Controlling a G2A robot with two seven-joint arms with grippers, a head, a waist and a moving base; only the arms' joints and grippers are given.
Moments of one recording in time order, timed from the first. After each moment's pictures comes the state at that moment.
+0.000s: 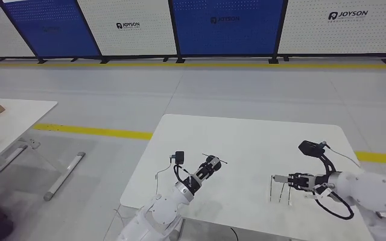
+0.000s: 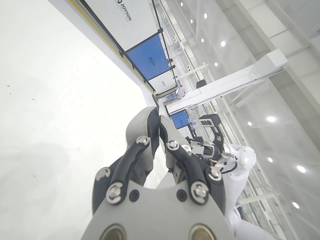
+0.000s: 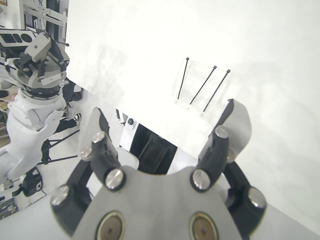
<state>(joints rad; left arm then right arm) 1.58 -1.21 -1.13 -1.71 0.01 -0.22 -0.08 -1.19 -0.85 1.25 -1.94 -0.33 0.34 1.29</state>
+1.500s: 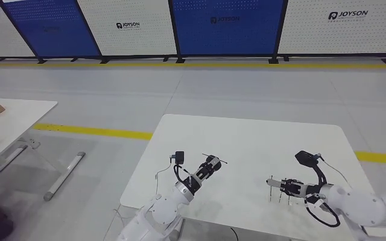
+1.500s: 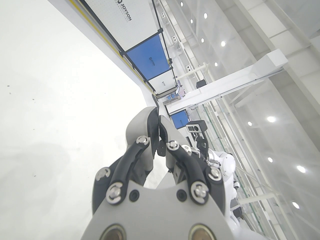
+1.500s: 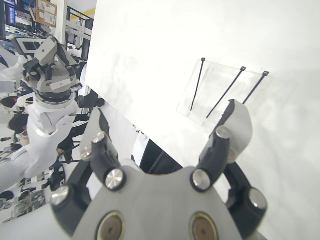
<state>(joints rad) 1.58 -1.21 -1.13 -1.71 0.01 -0.22 -0.08 -1.35 -0.87 1.26 -1.87 -0.26 0.24 1.01</state>
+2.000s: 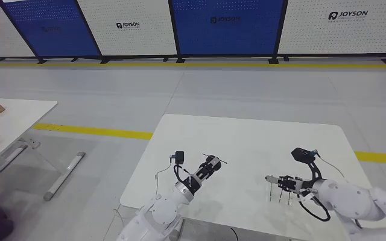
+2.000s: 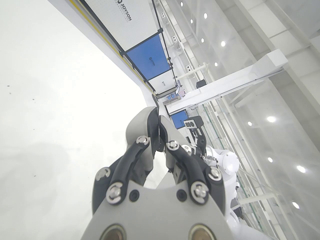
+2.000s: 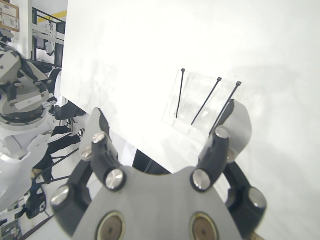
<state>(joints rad) 1.58 -1.21 -1.13 -1.71 0.01 -0.22 -0.08 -1.27 -0.88 1.18 -1.85 -0.36 0.32 1.04</state>
